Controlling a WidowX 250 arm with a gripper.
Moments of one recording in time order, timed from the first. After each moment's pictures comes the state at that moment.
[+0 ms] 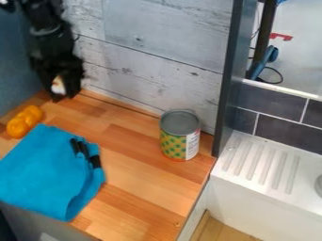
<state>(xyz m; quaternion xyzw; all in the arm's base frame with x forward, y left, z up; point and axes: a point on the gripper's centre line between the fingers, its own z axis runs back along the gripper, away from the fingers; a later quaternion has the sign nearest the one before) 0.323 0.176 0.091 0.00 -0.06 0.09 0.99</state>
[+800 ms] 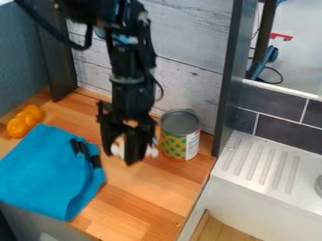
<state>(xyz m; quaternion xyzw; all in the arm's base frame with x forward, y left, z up) 0.261 0.014 0.067 -0.04 0.10 -0.07 0.99</state>
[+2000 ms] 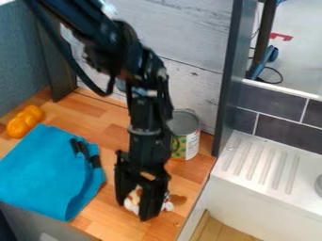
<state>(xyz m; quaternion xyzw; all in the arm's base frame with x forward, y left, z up) 0.244 -0.019 0.024 -0.08 0.14 -0.13 0.98</state>
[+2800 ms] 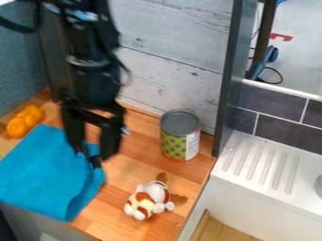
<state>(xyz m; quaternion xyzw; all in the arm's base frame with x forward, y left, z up) 0.229 0.047 0.102 -0.01 0.08 0.00 1.00</state>
